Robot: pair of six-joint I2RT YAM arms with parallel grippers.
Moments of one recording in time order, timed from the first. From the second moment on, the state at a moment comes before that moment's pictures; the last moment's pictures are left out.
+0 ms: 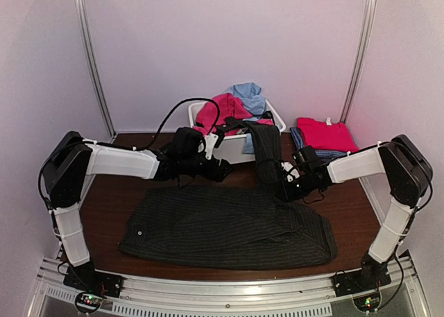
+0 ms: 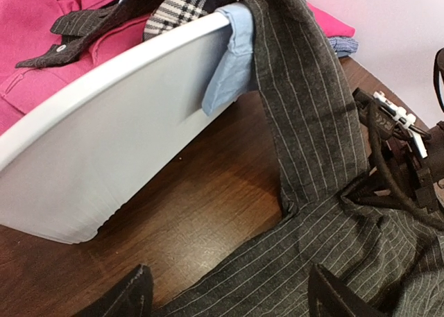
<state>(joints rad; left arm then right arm) -0.78 1.91 1.24 0.13 0.10 -0.16 0.46 1.77 0.91 -0.13 -0.25 0.22</state>
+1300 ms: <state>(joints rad) -0.58 1.56 0.75 -0.37 -0.17 -0.37 0.40 1.68 1.06 -0.42 0.19 0.11</state>
